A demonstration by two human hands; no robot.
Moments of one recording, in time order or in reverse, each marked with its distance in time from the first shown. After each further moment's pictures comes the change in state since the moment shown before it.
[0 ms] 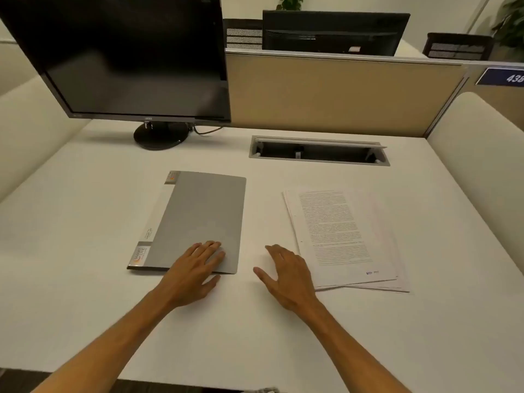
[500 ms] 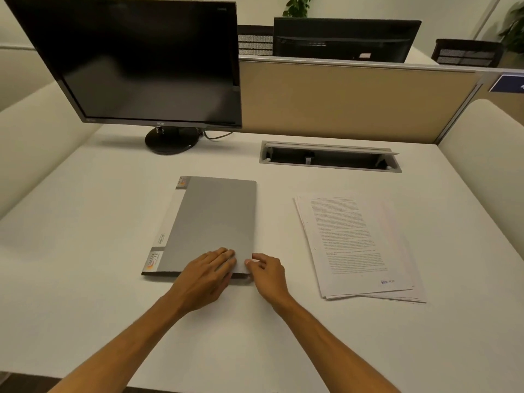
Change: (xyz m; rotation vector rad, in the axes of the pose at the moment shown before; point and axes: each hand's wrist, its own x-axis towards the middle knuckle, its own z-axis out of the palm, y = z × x) left_hand 0.000 -0.003 -0.007 -0.115 0.105 0.062; right_hand 0.029 -0.071 0.022 0.702 -0.038 0.364
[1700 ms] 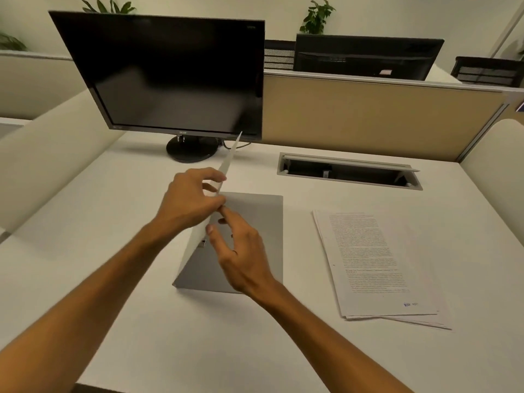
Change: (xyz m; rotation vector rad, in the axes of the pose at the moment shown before) left_hand 0.069 -0.049 -0.188 -0.604 0.265 -0.627; right_hand -0.037 -0.131 0.032 -0.020 0.006 -0.735
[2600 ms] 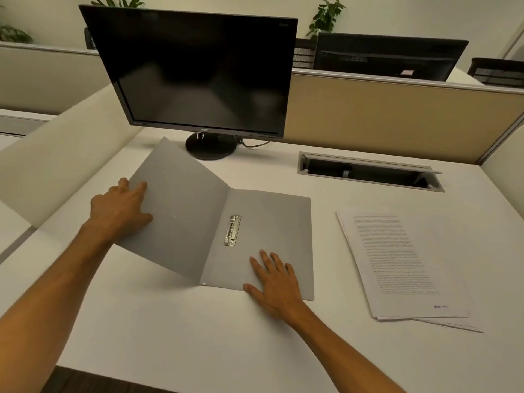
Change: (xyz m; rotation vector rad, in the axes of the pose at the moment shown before) left_hand 0.007 -0.179 -0.097 0.882 -0.167 -0.298; right_hand -0.036 0.129 0.051 -0.835 -0.513 0.237
